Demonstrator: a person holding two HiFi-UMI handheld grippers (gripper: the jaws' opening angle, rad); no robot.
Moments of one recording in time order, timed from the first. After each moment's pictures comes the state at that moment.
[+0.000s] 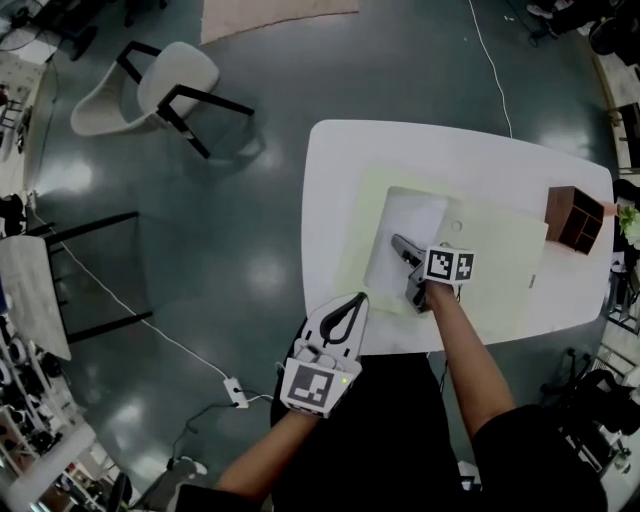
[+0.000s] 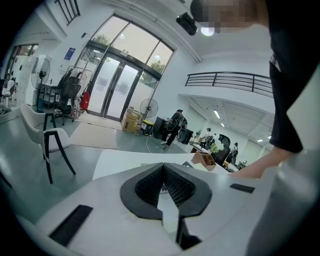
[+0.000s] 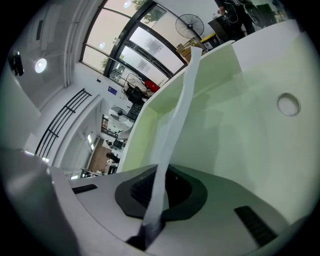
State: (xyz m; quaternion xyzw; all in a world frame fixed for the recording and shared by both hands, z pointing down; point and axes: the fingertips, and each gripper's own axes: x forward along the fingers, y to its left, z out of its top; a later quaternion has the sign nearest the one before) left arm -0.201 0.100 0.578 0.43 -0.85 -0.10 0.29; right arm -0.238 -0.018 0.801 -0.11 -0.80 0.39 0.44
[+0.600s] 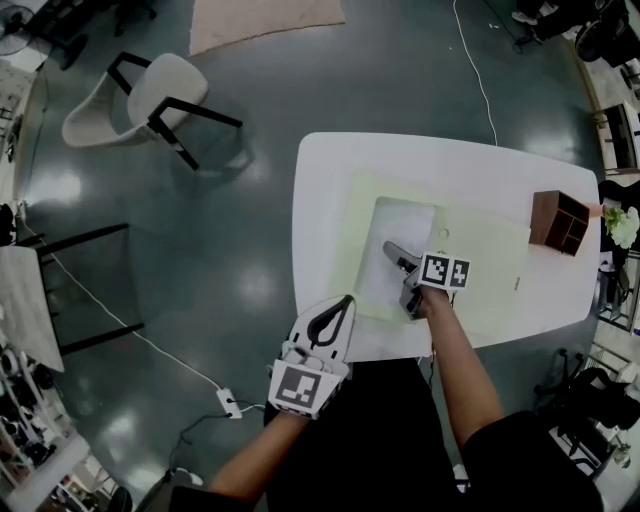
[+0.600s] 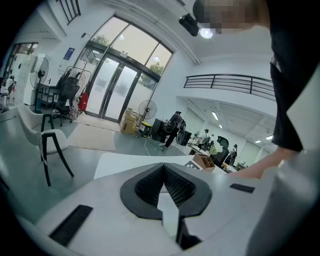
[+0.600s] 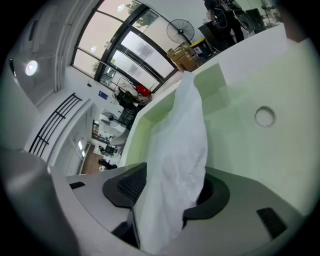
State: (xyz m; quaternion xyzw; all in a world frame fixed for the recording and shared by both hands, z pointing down) left arm -0.213 0.105 0.573 0.45 -0.85 -0.10 0.28; right arm -0.235 -0.039 0.791 -0.05 -0.80 0.40 0.45
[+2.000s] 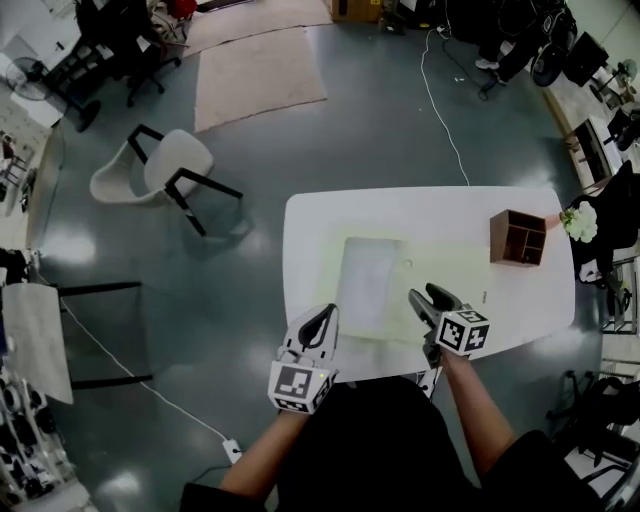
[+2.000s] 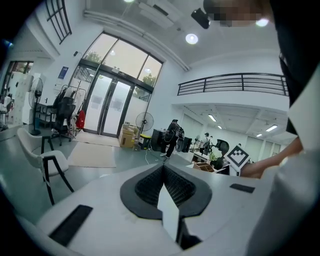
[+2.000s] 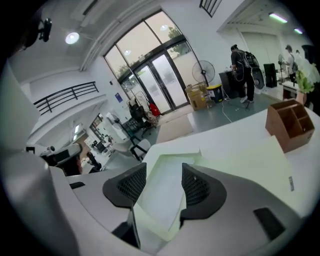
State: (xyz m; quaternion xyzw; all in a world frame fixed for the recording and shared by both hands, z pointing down) left arm -0.203 0.085 0.500 0.45 -0.87 -0.07 0.20; right arm -0.150 -0.119 0.603 -0.02 -0.91 0.24 0.35
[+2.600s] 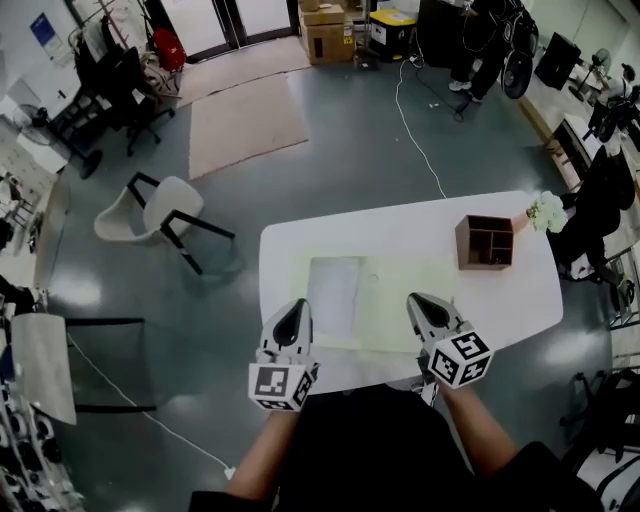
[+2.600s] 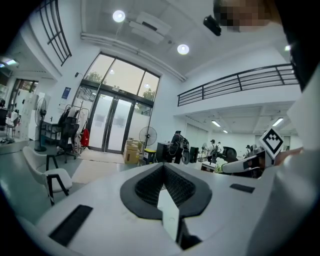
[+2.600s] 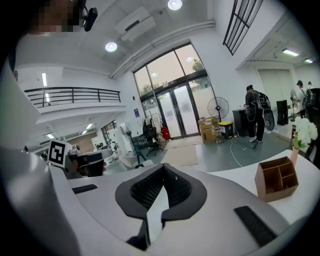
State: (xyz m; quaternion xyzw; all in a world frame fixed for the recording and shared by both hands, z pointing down) left arm -0.184 0.037 0.423 0.41 -0.90 -0.06 0.12; right arm -0.097 -0.155 0.440 -0.06 -0.97 0.13 0.19
